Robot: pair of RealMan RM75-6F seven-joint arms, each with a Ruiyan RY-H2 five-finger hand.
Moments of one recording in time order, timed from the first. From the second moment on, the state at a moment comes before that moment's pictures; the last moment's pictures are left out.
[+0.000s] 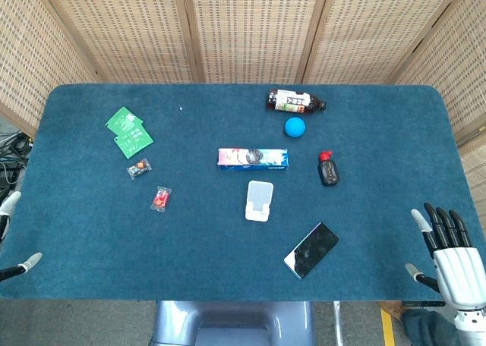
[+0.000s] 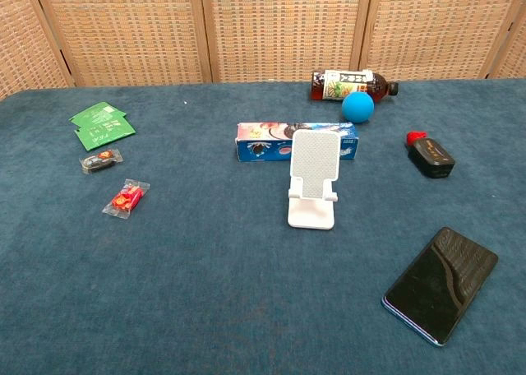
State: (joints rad) left arm -0.01 -0.93 -0.01 -1.84 1.59 1.60 0.02; right arm 0.01 -1.12 0.03 -1.61 -1.70 1.65 -0.13
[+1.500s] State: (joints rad) left arm -0.17 -1.03 -0.09 -1.82 1.27 1.32 0.25; right arm 0.64 -1.38 -0.13 -1.23 -2.03 1.05 0.15
